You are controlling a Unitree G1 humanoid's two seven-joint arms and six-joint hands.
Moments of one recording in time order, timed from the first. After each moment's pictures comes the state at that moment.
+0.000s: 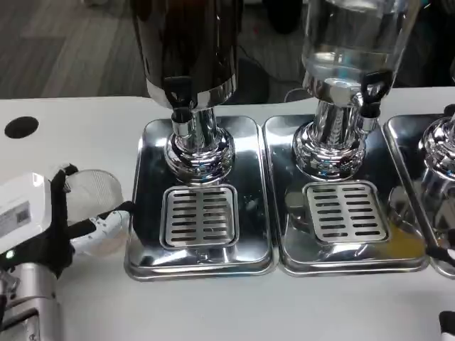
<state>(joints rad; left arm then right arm) 0.04 0.34 -0.12 -0.05 0.88 0.41 0.16 0.72 -0.41 -0.24 -0.07 -0.32 -0.82 -0.03</state>
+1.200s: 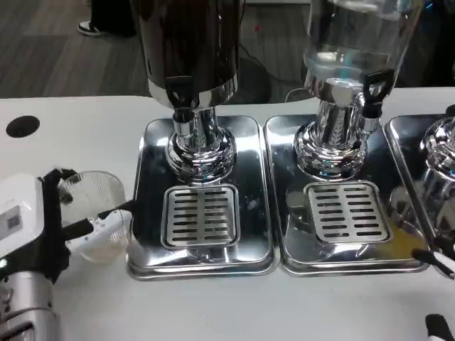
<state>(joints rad) 0.09 0.34 -0.11 -0.09 0.82 0.35 0.27 0.71 -0.40 -0.23 -0.07 -0.32 -0.82 0.00</state>
